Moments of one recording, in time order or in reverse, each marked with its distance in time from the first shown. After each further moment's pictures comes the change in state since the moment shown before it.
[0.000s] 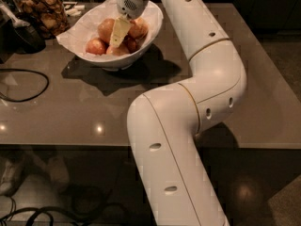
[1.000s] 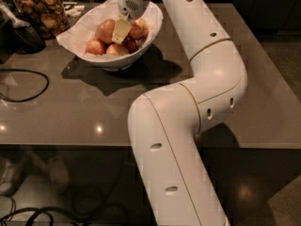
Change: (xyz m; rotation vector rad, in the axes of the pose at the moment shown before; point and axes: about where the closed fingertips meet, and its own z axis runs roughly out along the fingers) arm 0.000 0.000 0.000 0.000 0.000 0.000
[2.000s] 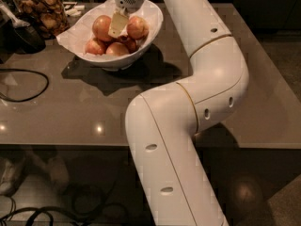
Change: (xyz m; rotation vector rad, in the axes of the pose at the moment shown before) arm -0.018 -0.004 -0.018 0.053 -0.032 -0.027
